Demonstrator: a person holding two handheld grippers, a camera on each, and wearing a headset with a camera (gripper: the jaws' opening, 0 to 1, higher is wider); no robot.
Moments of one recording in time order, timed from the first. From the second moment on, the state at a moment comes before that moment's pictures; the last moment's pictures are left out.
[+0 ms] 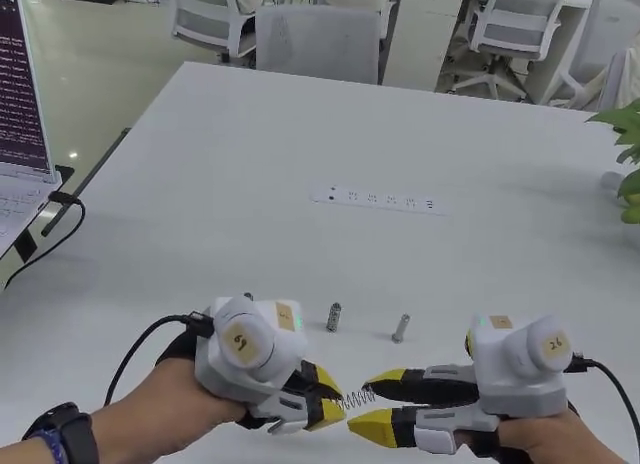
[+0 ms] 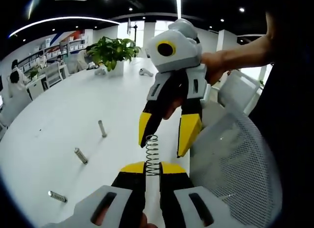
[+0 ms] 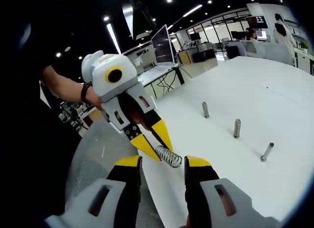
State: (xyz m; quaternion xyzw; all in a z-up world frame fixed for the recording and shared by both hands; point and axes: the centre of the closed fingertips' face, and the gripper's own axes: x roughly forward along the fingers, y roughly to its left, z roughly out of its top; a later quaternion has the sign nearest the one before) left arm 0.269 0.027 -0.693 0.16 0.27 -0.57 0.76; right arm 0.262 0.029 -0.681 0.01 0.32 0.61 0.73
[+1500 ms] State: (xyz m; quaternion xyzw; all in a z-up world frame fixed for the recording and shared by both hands) left arm 0.261 0.025 -0.696 0.20 0.24 -0.58 0.75; right arm 0.260 0.029 -0.670 -0.01 0.31 0.62 0.72
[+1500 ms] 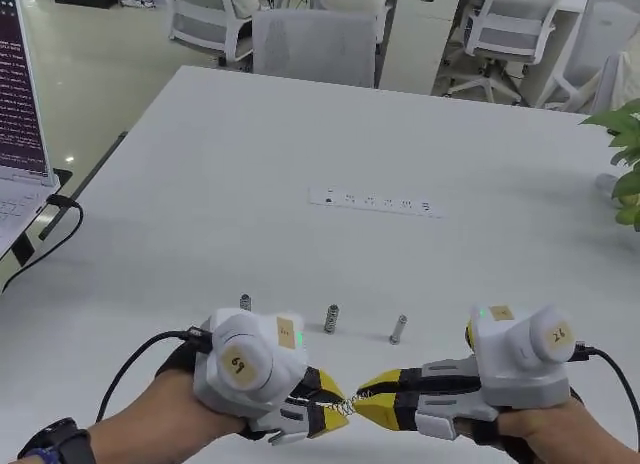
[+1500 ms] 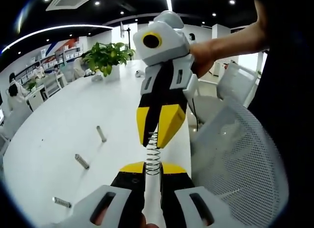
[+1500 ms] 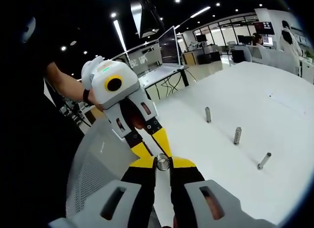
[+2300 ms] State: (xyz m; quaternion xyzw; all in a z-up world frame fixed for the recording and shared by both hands) left arm 0.271 0.019 -0.687 0.15 0.24 -0.57 0.77; right arm 0.270 0.032 -0.655 -0.02 0.29 0.62 0.73
